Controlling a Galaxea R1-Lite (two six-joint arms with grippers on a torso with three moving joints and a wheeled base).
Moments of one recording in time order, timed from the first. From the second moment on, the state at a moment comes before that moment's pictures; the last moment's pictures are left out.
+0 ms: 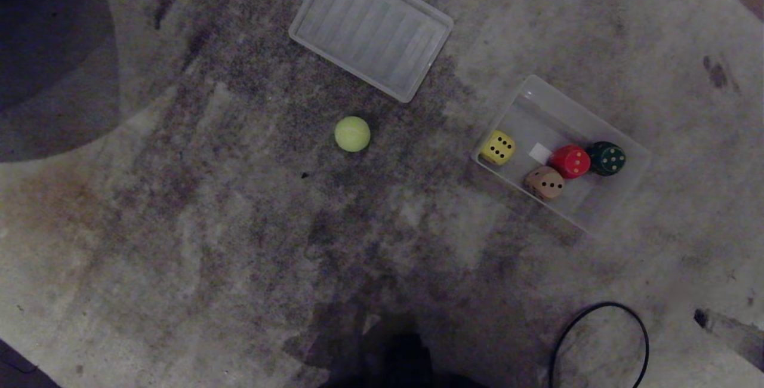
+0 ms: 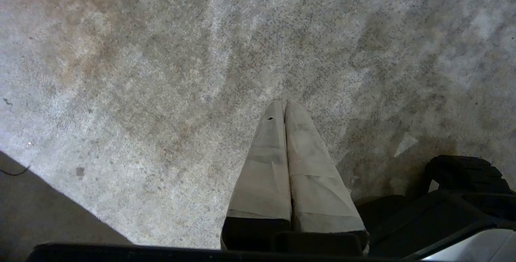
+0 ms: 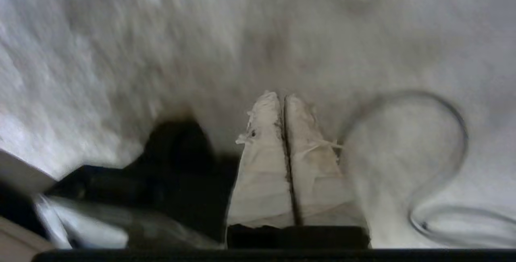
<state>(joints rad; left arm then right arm) -0.01 0.00 0.00 0.00 0.04 -0.02 0.15 0.72 -0.18 -0.29 0.09 0.18</state>
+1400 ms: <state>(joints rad) -0.01 0.00 0.00 0.00 0.04 -0.02 0.01 0.00 -0.05 0.14 0.00 0.05</state>
